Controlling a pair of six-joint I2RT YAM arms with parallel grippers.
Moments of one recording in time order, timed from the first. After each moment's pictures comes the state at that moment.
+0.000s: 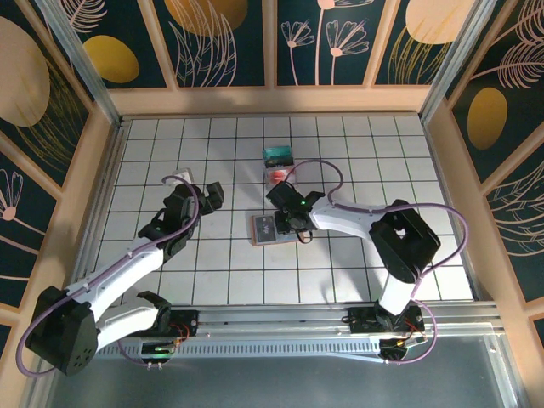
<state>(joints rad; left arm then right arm) -0.52 1.09 0.60 -0.07 -0.40 -0.59 0.84 1.73 1.07 -0.53 0.16 0.63</state>
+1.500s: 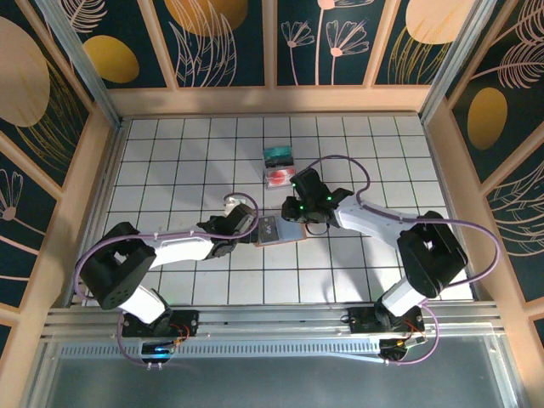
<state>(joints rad) -0.82 1.56 0.67 -0.08 -0.43 -0.61 0.72 1.58 0.97 -0.35 -0.11 0.71</state>
